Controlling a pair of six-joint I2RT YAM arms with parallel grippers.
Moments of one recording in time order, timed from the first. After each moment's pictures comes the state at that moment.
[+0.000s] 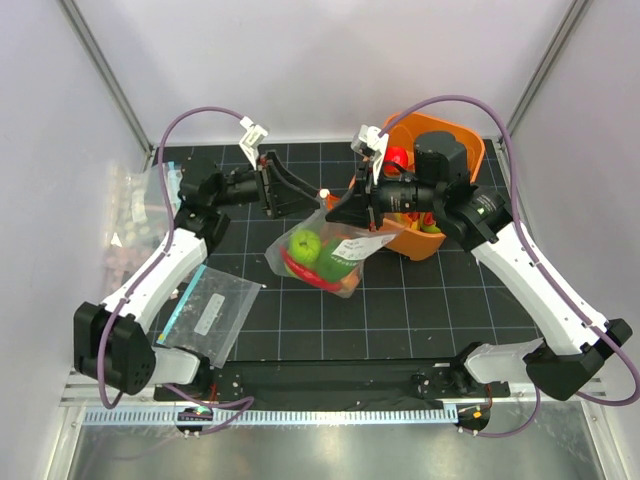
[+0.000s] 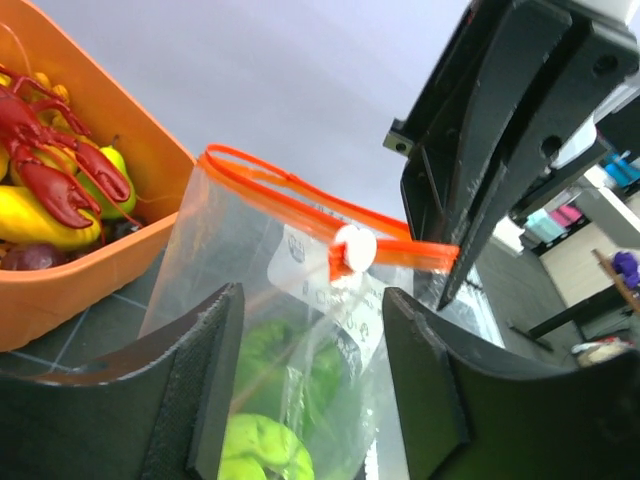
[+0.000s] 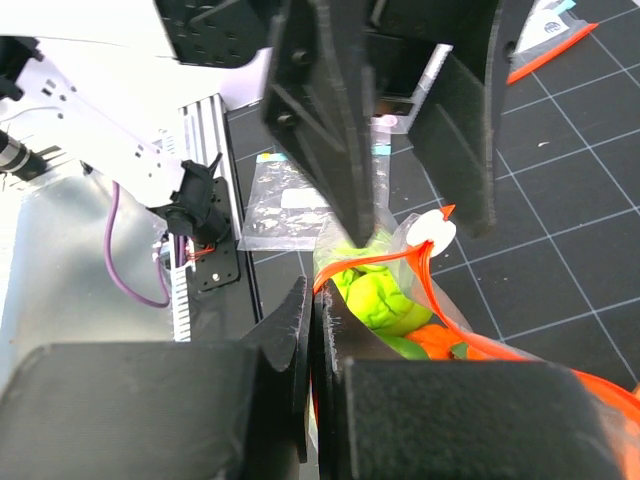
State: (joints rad) left arm -0.36 1.33 1.10 0.48 1.10 -0.80; right arm 0.64 1.29 1.56 -0.57 -0.71 0.03
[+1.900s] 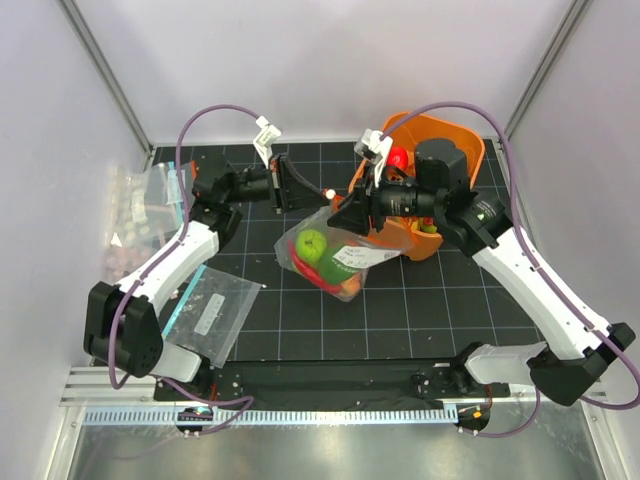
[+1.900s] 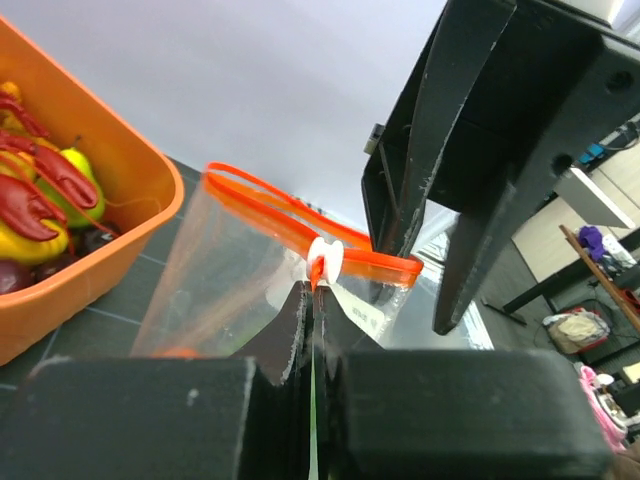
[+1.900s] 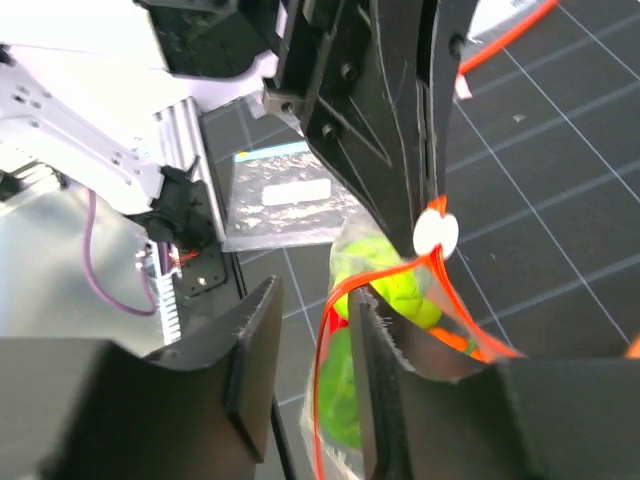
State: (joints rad) left arm -0.40 1.44 1.10 0.68 1.13 -0.90; right arm 0.64 1.27 1.52 -0.55 -0.65 0.07
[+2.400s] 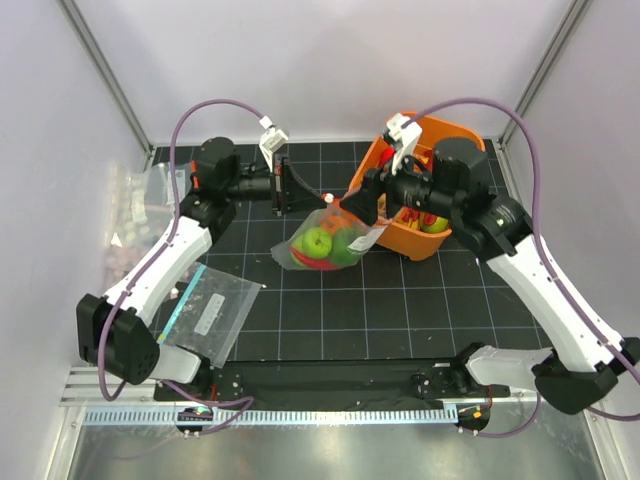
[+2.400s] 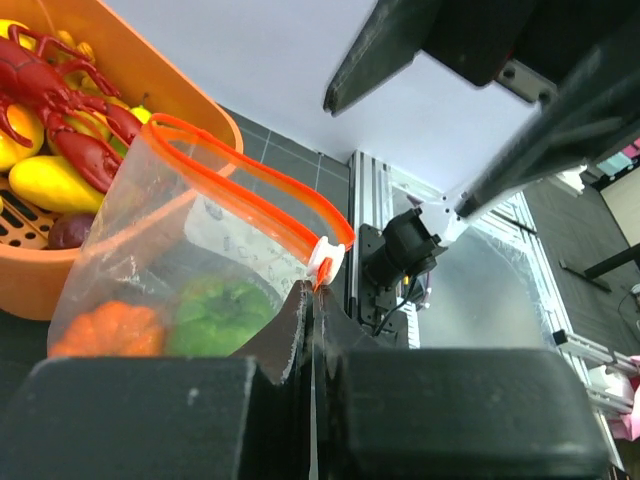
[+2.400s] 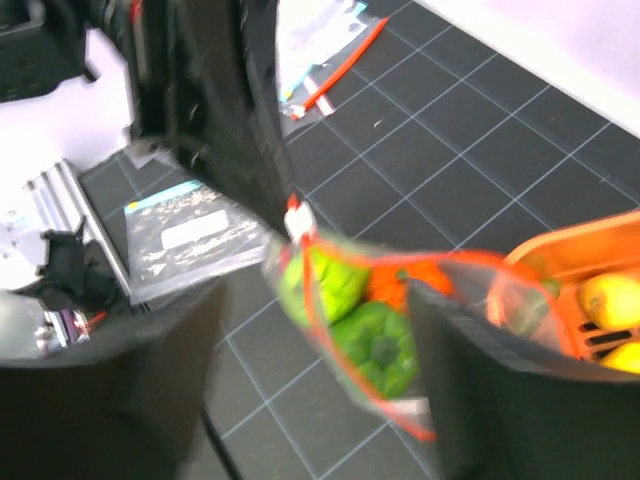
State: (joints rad) left arm -0.40 1.40 1.24 0.11 1.10 -0.45; right arm 0.62 1.17 1.47 -0.57 -0.33 0.09
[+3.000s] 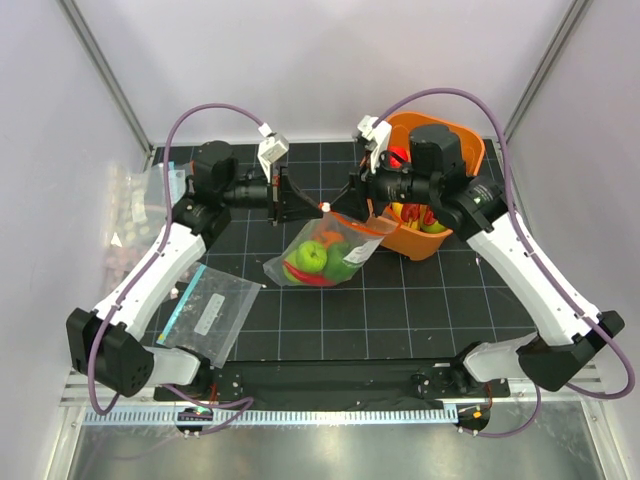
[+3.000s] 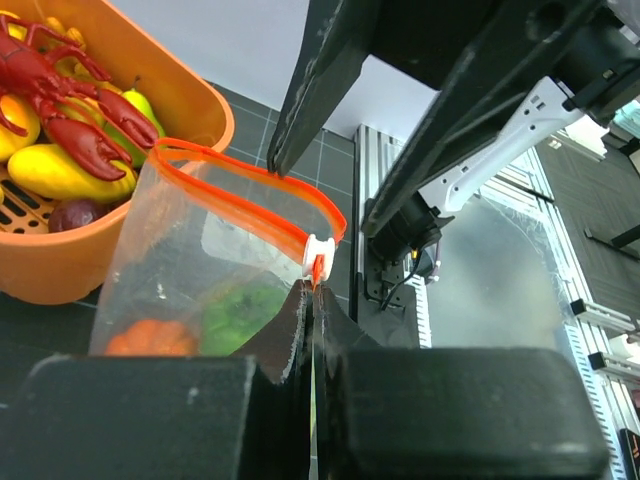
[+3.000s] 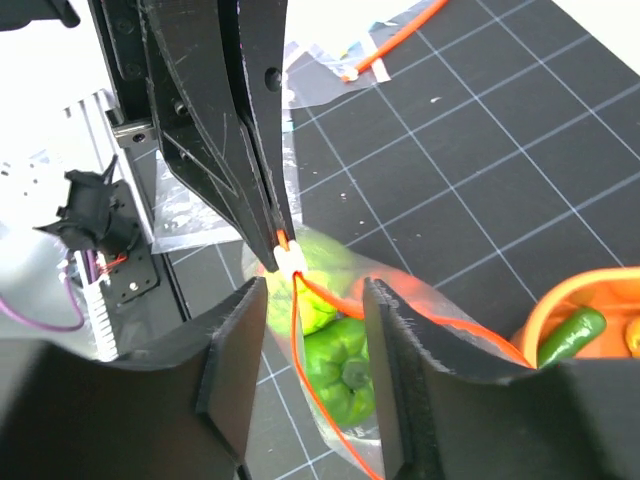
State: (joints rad) left arm -0.42 1.34 1.25 -0.07 1.10 -0.29; right arm 0.61 1.34 1.62 -0.66 -0.49 -0.02
